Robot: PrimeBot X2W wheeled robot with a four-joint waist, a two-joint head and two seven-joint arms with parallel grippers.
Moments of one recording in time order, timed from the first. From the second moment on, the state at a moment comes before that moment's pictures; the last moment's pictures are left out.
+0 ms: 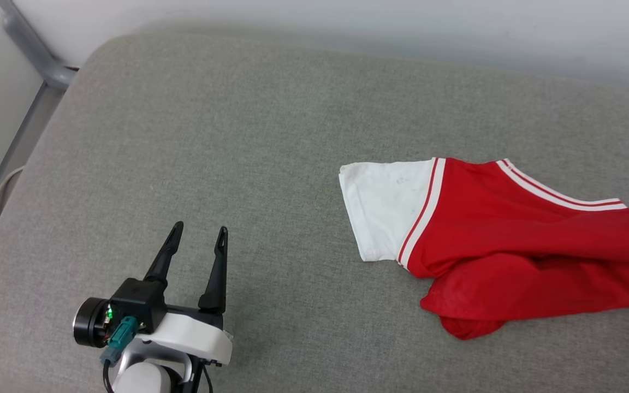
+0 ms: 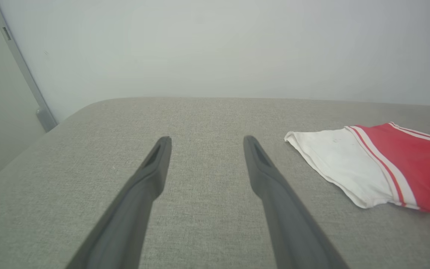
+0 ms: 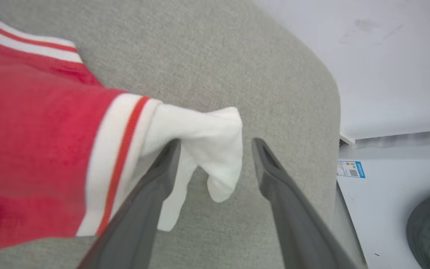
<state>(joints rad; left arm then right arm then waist) -0.12 0.06 -0.06 0.13 -0.09 -0.11 -0.26 -0.47 -0.80 0.26 0.63 0.26 0.13 0.33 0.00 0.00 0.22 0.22</state>
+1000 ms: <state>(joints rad) 0.00 0.06 0.02 0.12 -0.08 -0.12 -0.26 -0.20 -0.36 0.13 0.11 0.31 0.13 0.31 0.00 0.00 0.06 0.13</state>
